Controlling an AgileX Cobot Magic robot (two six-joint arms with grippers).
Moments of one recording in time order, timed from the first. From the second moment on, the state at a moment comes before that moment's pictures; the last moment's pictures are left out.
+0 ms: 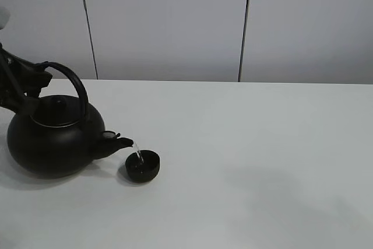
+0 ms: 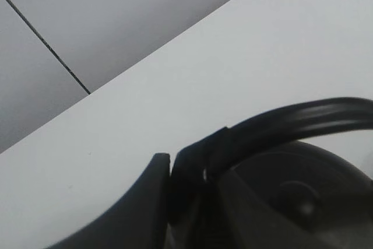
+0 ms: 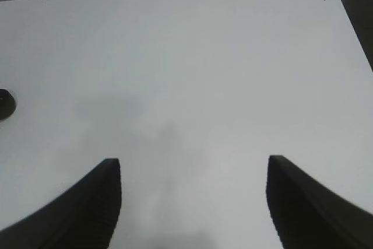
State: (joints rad) left arm -0.11 1.64 -0.57 0.56 -0.63 0.07; right arm 0.02 -0.02 -0.47 -0.01 1.08 0.05
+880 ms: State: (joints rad) left arm -0.09 1.64 -0.56 0.57 -0.66 -0.31; right arm 0.02 -0.02 -0.47 -0.01 1.08 0.05
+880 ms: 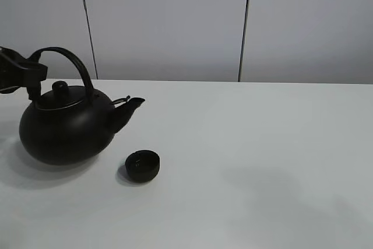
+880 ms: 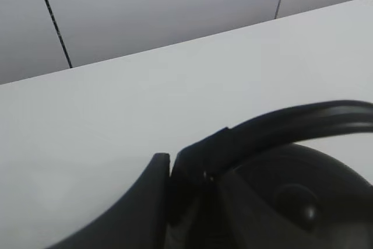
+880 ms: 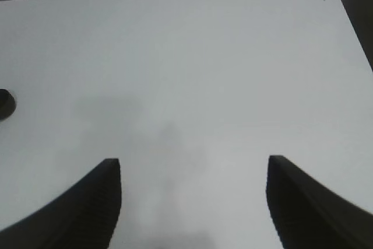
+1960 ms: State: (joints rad) left arm 0.10 1.54 -0.33 0.59 -0.84 -0.17; right arm 0.02 -0.02 -0.47 -0.01 1.08 0.05
